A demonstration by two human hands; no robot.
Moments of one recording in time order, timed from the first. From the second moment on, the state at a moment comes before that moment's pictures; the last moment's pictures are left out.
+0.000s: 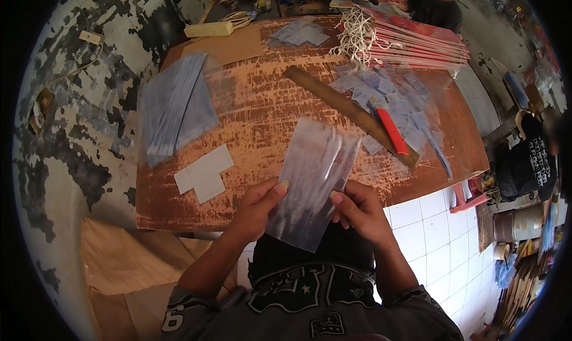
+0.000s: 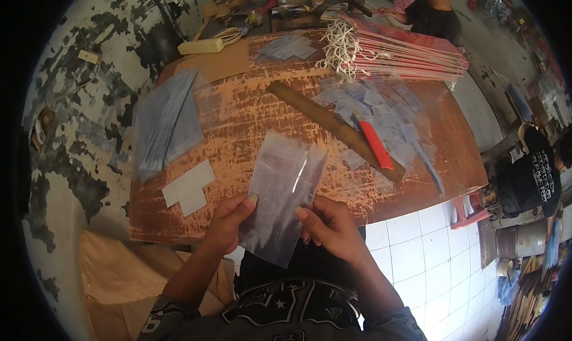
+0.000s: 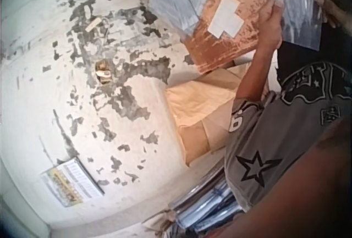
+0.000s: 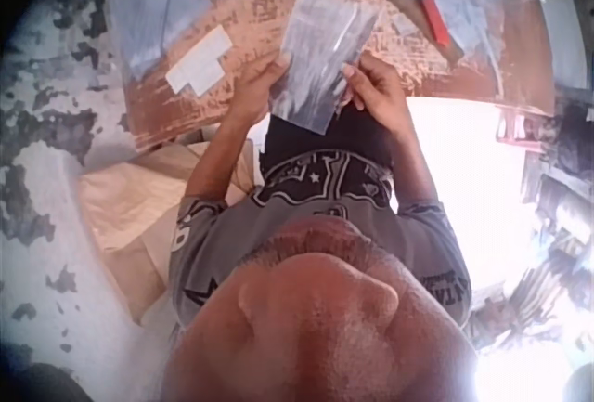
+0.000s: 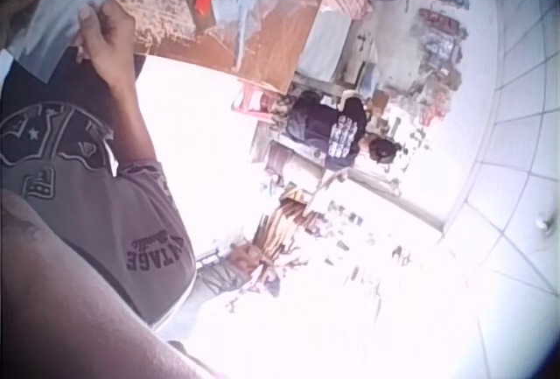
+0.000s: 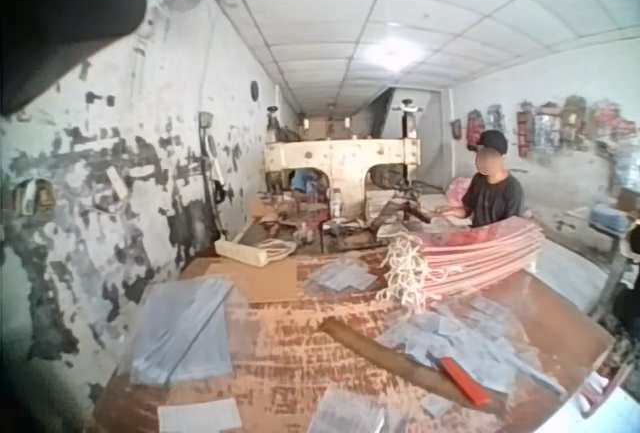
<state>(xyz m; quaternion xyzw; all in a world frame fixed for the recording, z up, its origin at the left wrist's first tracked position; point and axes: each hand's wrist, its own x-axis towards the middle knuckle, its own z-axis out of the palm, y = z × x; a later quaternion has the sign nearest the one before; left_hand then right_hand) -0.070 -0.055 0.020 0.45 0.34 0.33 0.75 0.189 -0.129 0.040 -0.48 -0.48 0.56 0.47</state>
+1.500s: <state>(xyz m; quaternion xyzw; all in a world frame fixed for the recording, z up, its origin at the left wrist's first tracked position) -0.077 -0.032 0.010 0.38 0.37 0.48 0.70 0.154 -0.116 0.005 -0.45 -0.36 0.61 0.55</state>
